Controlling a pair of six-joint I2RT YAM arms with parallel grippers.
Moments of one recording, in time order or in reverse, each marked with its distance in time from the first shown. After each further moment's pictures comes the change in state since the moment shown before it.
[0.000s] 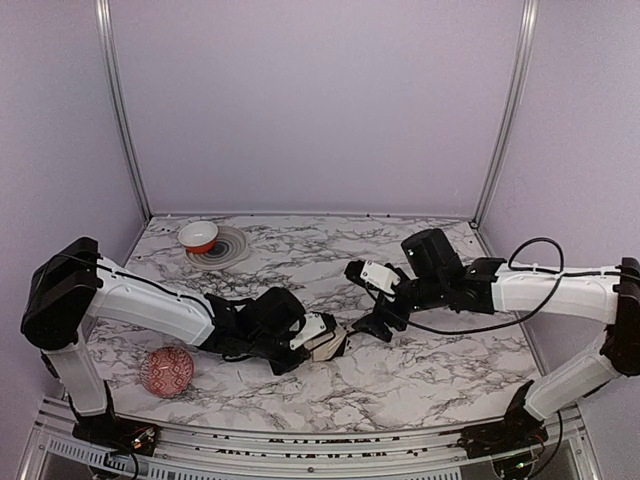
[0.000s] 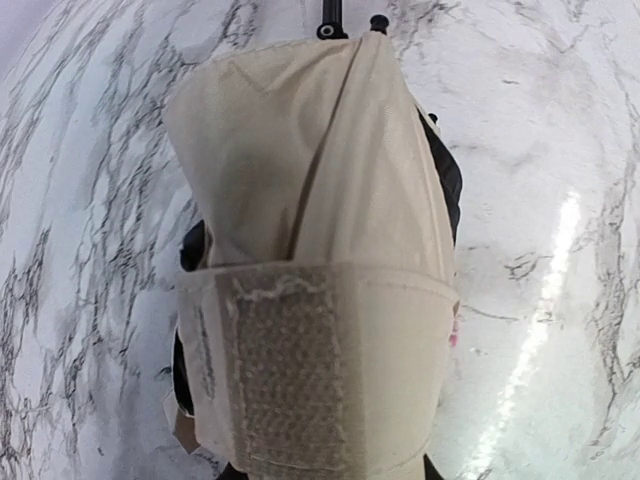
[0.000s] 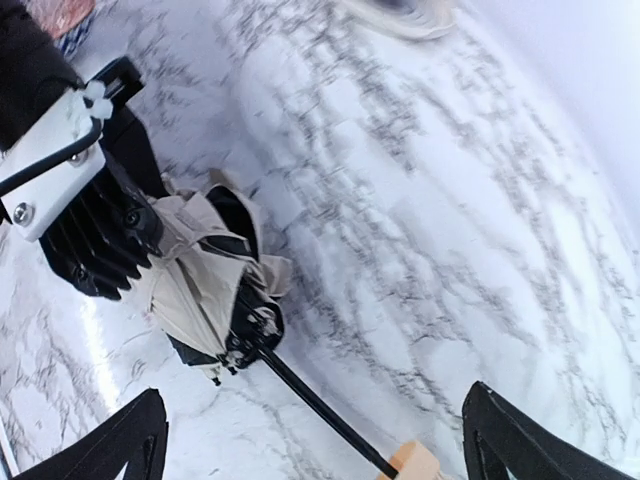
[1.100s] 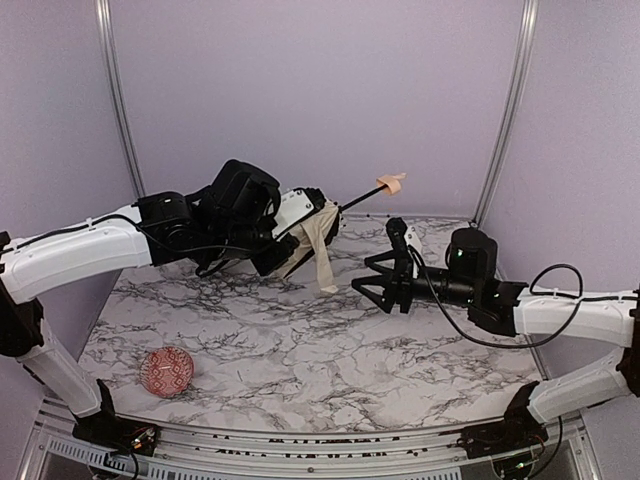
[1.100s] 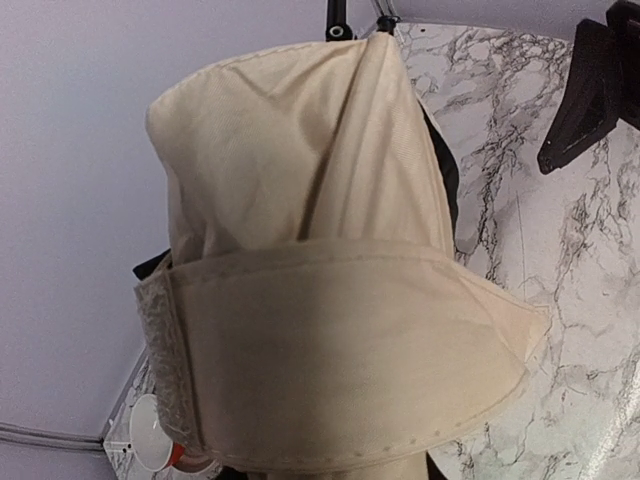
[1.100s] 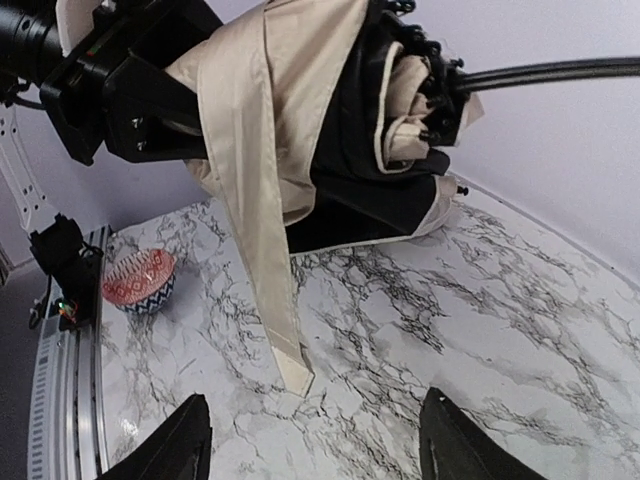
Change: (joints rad) left arm 0.083 -0.238 0.507 -0.467 -0.274 0.134; right arm -0.077 -0.202 -0.242 0.638 -0.250 0.428
